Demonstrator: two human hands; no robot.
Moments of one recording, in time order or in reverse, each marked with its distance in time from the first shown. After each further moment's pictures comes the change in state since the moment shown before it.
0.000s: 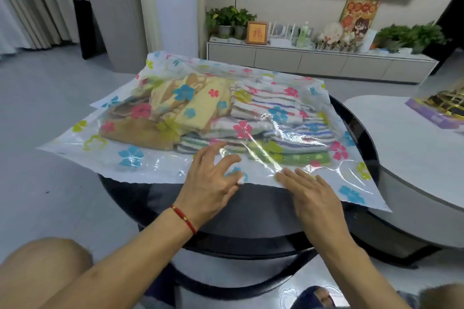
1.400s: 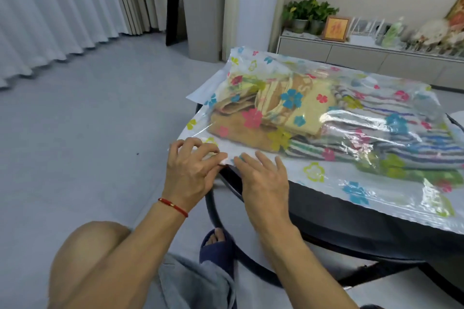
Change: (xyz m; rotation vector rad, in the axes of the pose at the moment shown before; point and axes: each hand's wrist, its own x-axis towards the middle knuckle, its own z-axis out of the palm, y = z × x) left_hand -0.145 -0.110 -0.075 0.188 0.185 -0.349; right_hand 0.028 -0.247 0.054 0.179 0.016 -0.167
